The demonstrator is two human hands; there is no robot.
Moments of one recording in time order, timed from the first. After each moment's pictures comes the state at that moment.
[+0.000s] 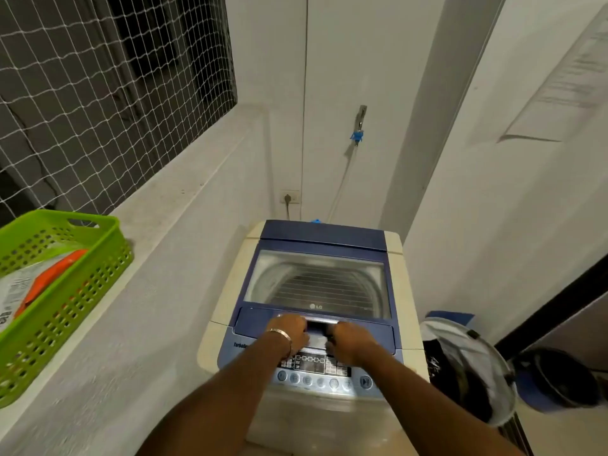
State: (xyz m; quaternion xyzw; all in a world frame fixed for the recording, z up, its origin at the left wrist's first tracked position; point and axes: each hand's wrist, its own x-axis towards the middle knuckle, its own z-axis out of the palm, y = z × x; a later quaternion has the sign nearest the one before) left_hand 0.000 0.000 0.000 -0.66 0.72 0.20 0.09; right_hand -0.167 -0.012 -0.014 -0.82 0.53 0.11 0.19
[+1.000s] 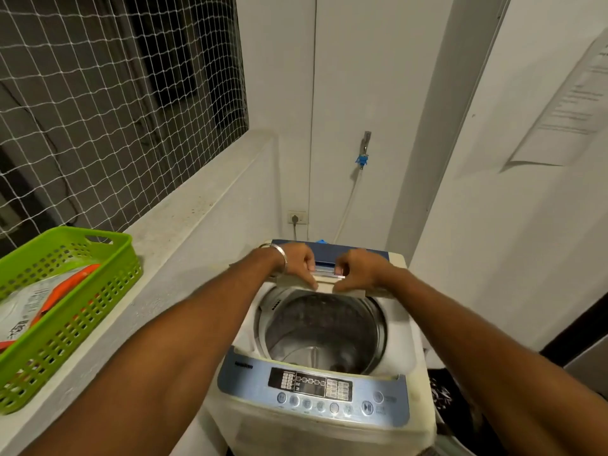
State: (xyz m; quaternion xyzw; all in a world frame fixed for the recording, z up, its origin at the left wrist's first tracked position) left_hand 0.026 -0.100 0.157 -0.60 0.76 0.25 0.01; right_hand -0.177 -0.116 0.144 -0.87 0.46 0.00 0.18
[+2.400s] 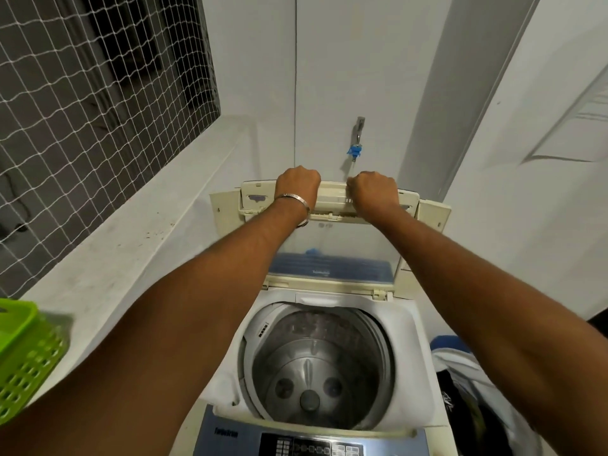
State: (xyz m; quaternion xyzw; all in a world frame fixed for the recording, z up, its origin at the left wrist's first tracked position) left_hand 0.014 -0.287 0.211 -0.66 0.73 -0.14 -0.07; right_hand -0.144 -0.299 0.207 -0.78 0.60 -0.07 -0.13
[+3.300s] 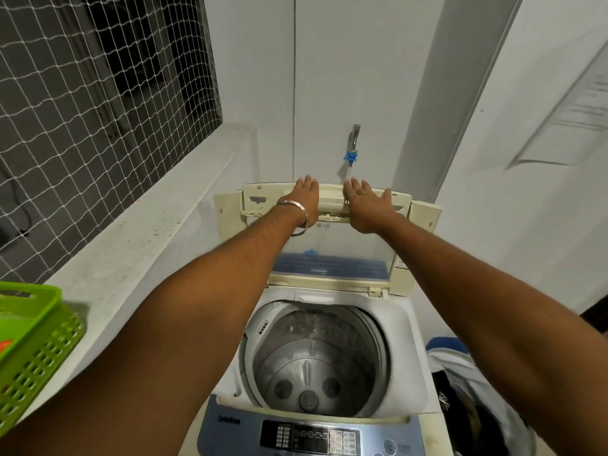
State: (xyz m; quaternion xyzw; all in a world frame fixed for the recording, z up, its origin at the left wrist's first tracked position) left_hand 0.013 -0.270 0.192 -0.65 0.76 0.03 -0.02; right_hand -0.154 -0.270 0.197 -0.81 0.59 -0.01 -0.02
